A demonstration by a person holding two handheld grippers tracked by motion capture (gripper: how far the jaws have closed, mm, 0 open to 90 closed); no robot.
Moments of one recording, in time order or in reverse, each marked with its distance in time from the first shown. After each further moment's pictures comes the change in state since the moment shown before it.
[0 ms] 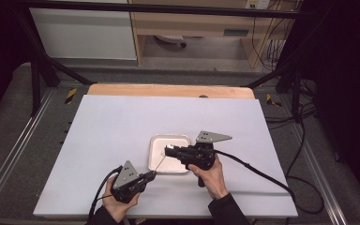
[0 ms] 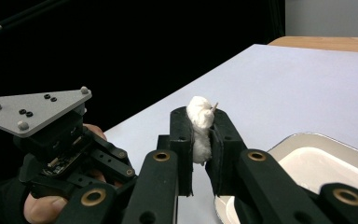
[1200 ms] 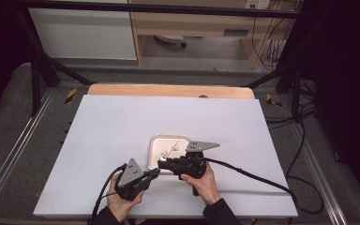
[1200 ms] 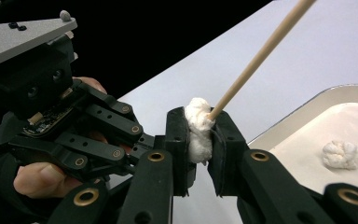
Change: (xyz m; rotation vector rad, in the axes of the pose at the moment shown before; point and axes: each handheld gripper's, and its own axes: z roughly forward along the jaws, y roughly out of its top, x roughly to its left) left arm -0.004 0.007 0.010 -0.011 0.006 0.013; right arm 0.000 -0.033 0.023 0.100 0.034 0.037
